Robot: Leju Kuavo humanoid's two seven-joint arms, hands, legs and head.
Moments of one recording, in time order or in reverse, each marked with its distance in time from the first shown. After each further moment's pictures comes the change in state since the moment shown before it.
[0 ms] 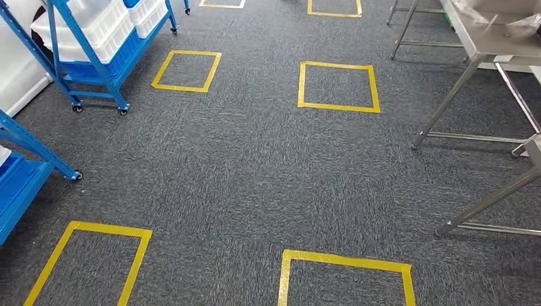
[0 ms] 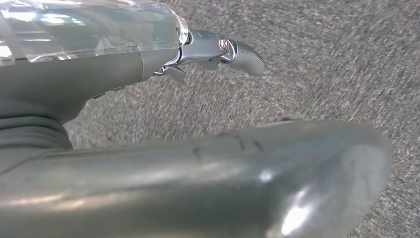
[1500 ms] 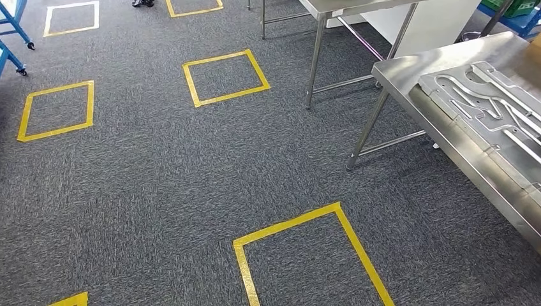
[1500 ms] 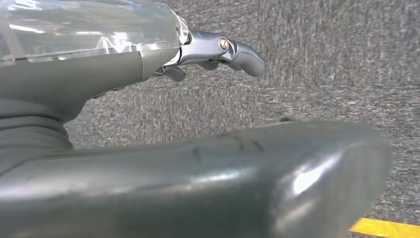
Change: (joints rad) left arm 0.000 0.008 -0.016 -0.001 -0.005 -0.016 -0.015; right arm -0.003 0.008 0.005 -0.006 -0.065 -0.018 0.000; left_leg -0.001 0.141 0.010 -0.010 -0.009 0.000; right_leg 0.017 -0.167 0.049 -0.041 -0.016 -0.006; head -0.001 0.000
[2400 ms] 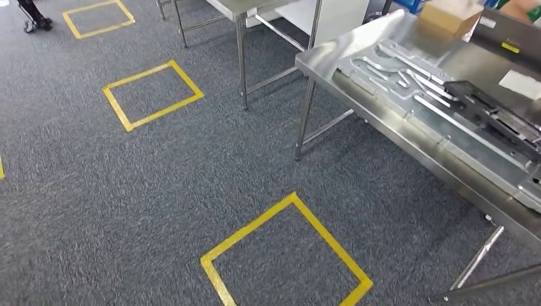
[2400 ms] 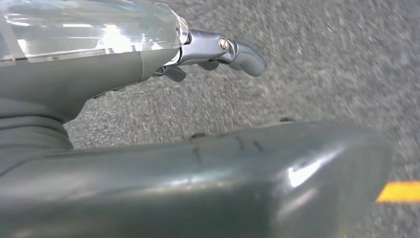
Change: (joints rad) left arm -0.004 -0.047 0.060 0.000 0.062 0.073 0.003; right arm 0.021 -0.029 0.169 -0.134 0.101 -0.069 -0.046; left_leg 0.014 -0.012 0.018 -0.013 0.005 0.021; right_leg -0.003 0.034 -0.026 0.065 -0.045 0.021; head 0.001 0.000
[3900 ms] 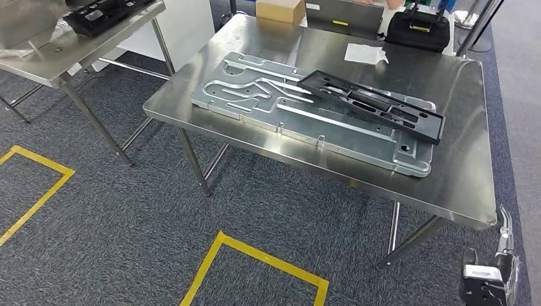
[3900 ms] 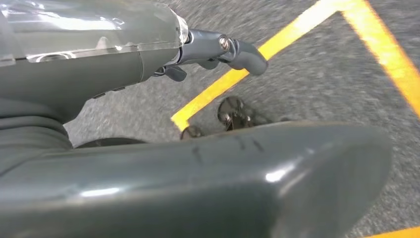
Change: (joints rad) left arm -0.005 0.005 0.041 0.003 0.110 -0.181 0.098; right arm 0.324 0.198 0.036 -1.562 -0.505 0.169 -0.681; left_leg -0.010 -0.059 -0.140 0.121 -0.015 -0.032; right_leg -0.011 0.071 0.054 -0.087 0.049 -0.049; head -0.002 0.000
